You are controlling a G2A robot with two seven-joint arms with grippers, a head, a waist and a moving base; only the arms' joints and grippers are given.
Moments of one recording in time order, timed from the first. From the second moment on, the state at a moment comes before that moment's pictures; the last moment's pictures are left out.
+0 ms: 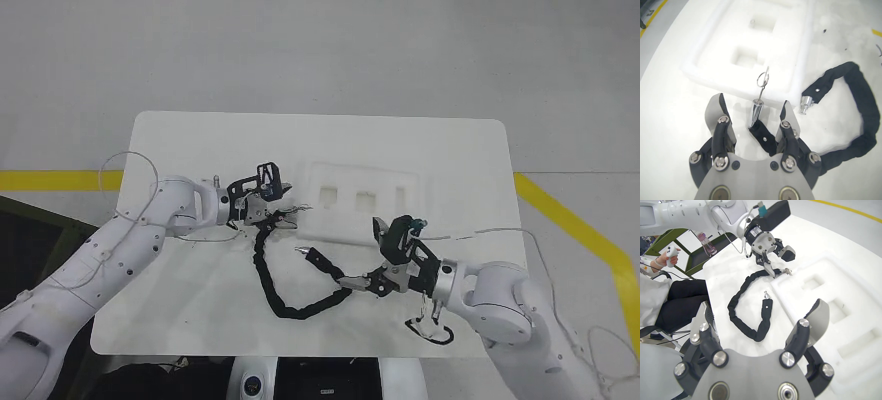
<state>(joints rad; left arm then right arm) 0.61 -0.80 -0.54 -1.34 0.98 -0.82 -0.02 -1.43 -1.03 1.27 -2.07 -0.71 -0.53 0.62</state>
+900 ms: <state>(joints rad) 0.54 -0.78 -0.80 -0.99 1.10 -1.01 0.54 -1.13 -1.03 1.41 -1.74 -0.94 -0.50 0.35</state>
